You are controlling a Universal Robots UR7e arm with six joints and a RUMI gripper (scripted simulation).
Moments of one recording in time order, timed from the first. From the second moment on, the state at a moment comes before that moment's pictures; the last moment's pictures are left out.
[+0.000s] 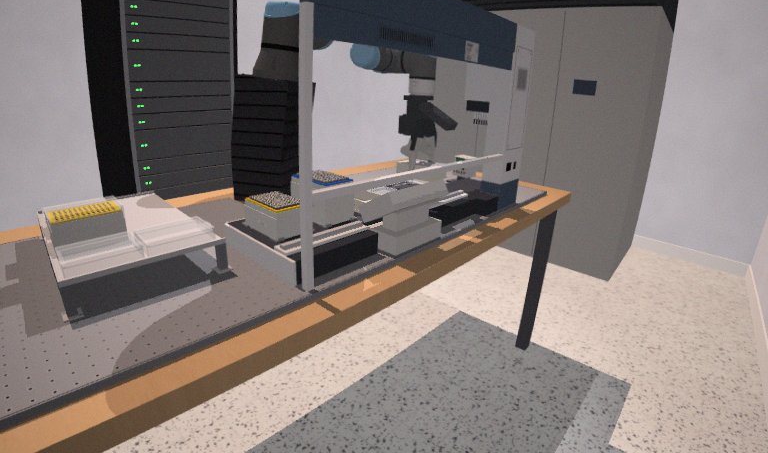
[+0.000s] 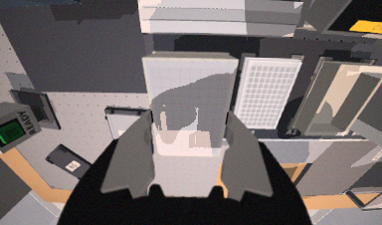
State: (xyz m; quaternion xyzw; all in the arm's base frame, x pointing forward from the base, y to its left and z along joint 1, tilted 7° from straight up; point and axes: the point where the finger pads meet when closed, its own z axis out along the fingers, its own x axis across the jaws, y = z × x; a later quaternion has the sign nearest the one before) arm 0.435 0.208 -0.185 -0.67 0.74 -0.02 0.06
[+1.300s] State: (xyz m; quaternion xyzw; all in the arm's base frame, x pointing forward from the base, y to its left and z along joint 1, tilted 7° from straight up) arm 0.428 0.205 -0.129 -0.67 0.74 -0.02 0.06
